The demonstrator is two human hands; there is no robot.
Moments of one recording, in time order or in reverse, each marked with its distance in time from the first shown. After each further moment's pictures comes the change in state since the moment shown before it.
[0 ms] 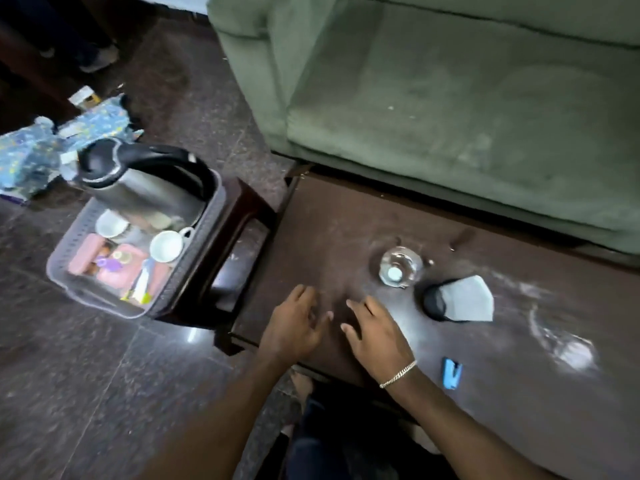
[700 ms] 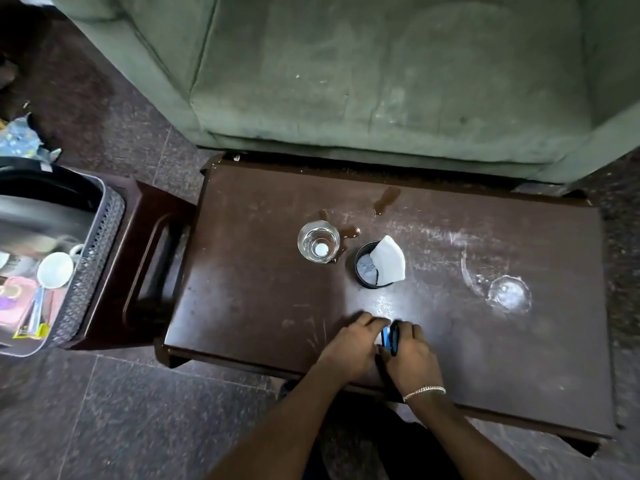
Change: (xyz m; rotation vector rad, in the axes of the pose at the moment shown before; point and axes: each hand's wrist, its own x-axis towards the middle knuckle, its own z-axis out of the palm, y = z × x) left_hand -0.005 0.133 0.200 0.030 -0.673 0.149; right_hand -0.119 0.174 0.000 0.014 -0.048 0.665
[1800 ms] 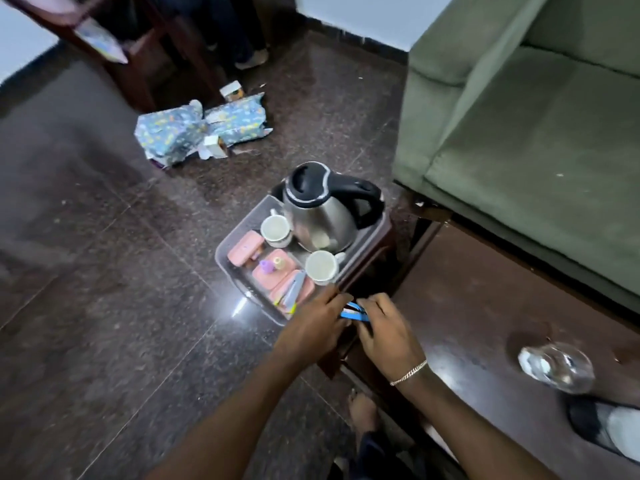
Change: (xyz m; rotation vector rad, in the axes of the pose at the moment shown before) left_hand -0.272 -0.249 -0.269 0.071 0.684 -0.222; right_hand -0.035 -0.436 0.077 -0.004 -0.100 -0.946
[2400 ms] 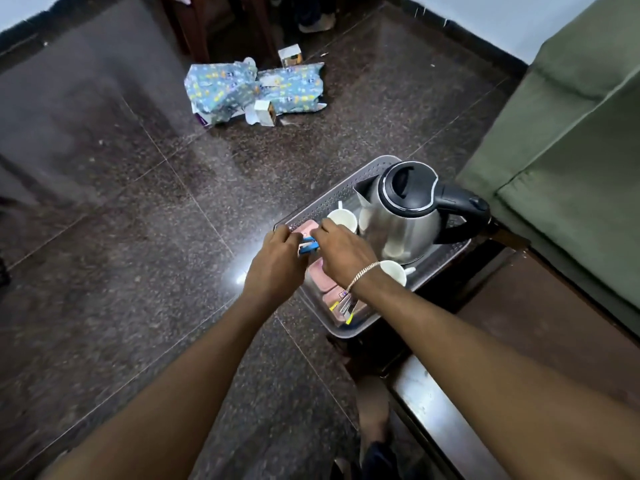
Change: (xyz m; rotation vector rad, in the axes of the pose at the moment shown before) left_hand -0.002 -0.164 -0.091 0.083 0.289 -0.468; right_hand 0.194 -0.142 0.083 -0.349 -0.256 -0.416
